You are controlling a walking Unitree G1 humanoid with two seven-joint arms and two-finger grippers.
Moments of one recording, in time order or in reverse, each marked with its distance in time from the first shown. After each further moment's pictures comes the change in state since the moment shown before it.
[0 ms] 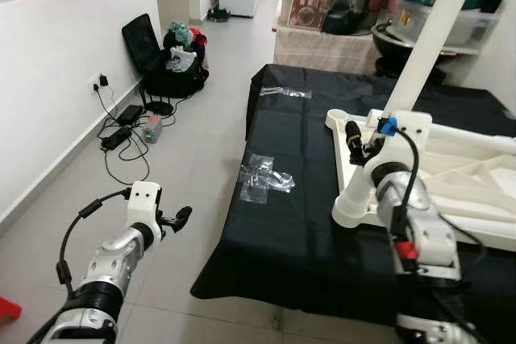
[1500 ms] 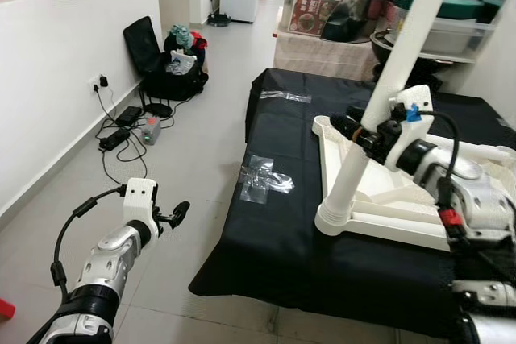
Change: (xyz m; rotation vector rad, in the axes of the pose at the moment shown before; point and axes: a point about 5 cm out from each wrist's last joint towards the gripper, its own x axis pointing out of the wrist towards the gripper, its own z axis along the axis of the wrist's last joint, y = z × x) left arm -0.005 0.001 0.006 -0.013 -0.045 0.006; right arm 0.021 -0.025 0.023 -0.082 0.040 0.619
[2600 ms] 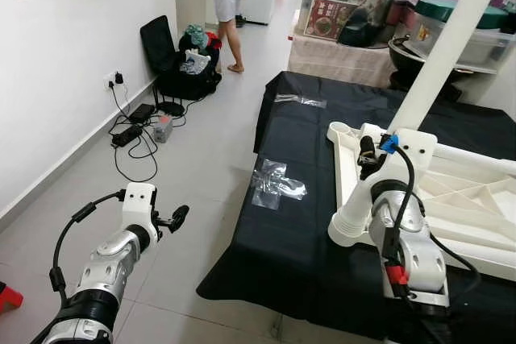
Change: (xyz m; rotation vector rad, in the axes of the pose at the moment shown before) left arm -0.001 -0.001 -0.005 -0.011 0.002 0.006; right arm -0.021 0.050 -0.053 0.145 0.016 -0.883
